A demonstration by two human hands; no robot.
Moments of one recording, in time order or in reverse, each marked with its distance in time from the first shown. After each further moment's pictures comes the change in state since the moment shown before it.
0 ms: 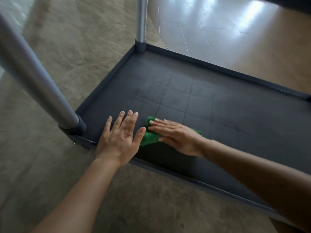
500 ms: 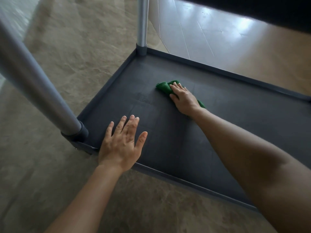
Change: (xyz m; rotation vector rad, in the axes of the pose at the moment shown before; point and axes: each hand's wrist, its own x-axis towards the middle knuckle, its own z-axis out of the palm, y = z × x) left_hand -0.001 0.001 0.001 0.016 0.038 -0.011; right_hand 0.081 0.096 -0.036 -0.108 0.225 0.589
